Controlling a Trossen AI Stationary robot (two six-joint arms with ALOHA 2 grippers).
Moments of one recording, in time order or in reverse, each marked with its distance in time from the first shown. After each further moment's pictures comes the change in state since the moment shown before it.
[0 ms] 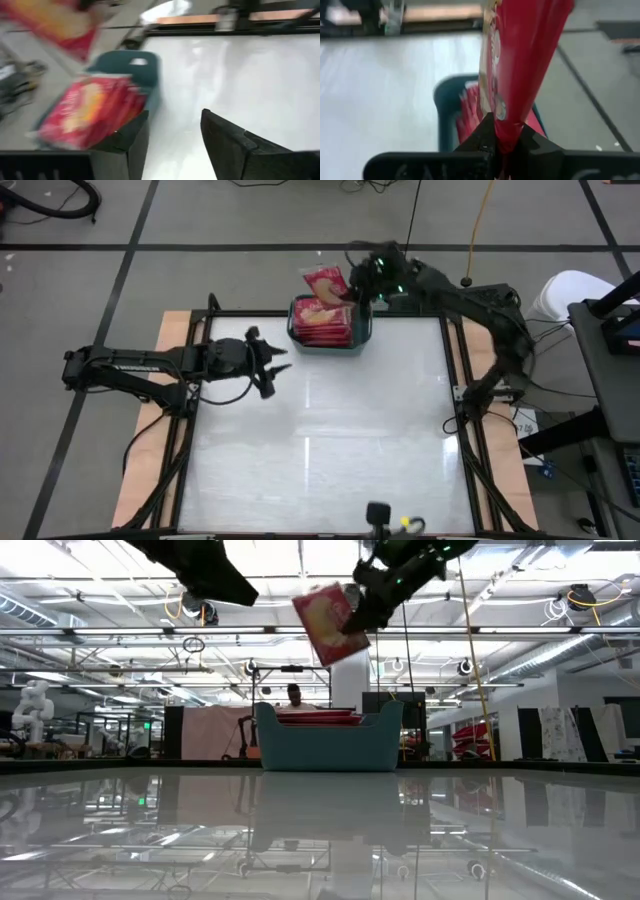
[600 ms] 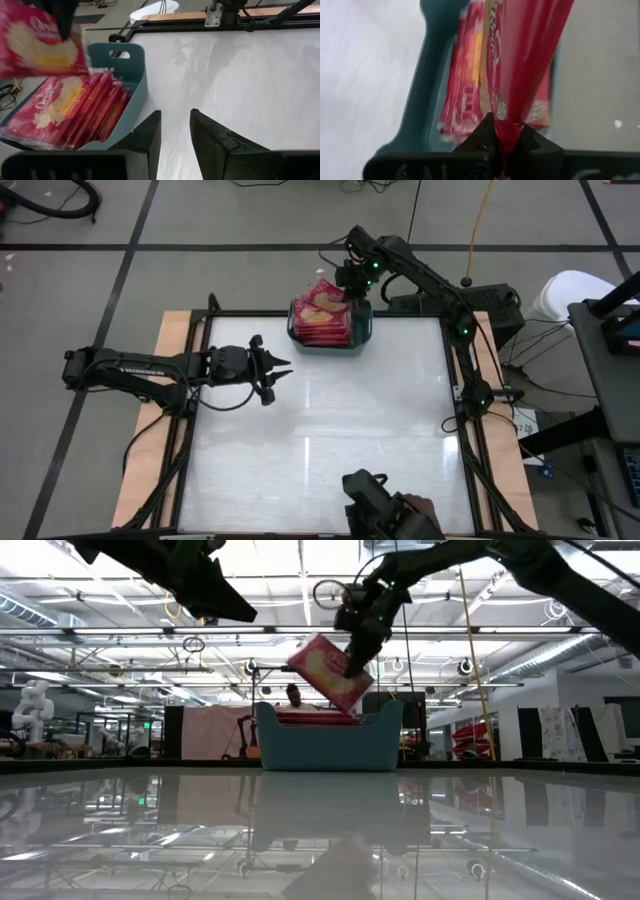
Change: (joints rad) left arm -0.010 0.000 -0.136 0.150 0.063 -0.011; right arm -0.105 0.541 0.746 -0.751 -0.063 -0.490
